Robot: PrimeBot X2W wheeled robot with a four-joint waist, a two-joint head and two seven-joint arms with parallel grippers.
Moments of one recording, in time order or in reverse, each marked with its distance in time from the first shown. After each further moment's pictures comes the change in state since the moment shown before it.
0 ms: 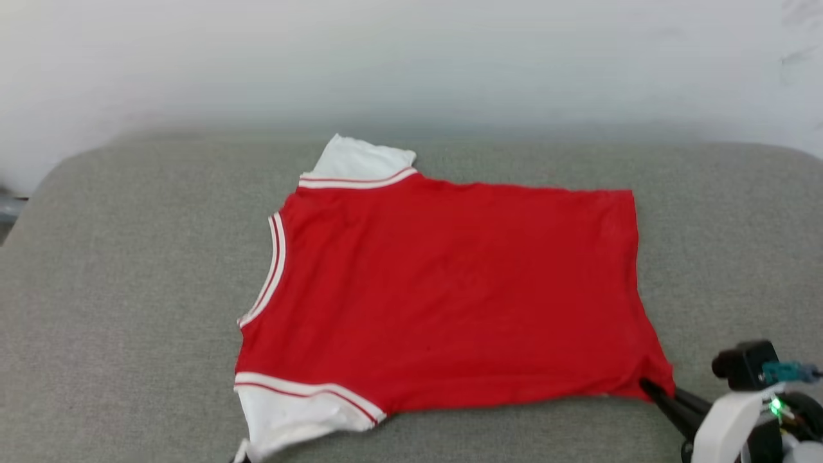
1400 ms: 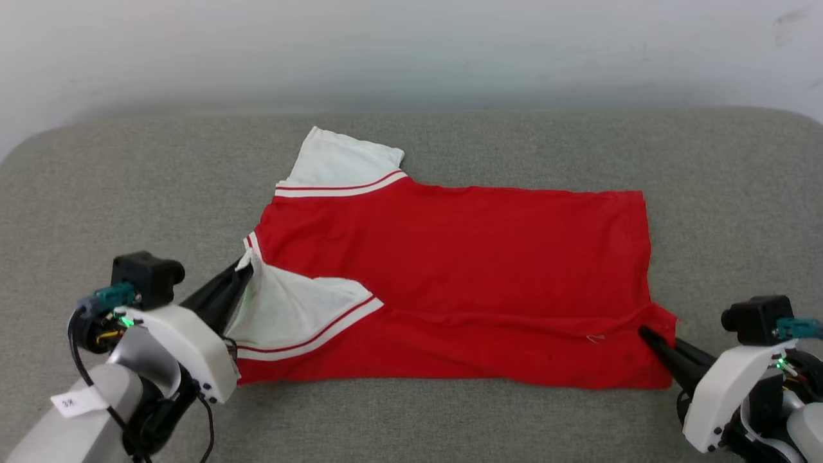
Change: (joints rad) left arm -0.548 0.045 -0.067 0.208 0.114 -0.200 0.174; right arm 0.042 0.083 -0.218 -0.111 -0.058 0.000 0.114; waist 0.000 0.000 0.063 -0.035
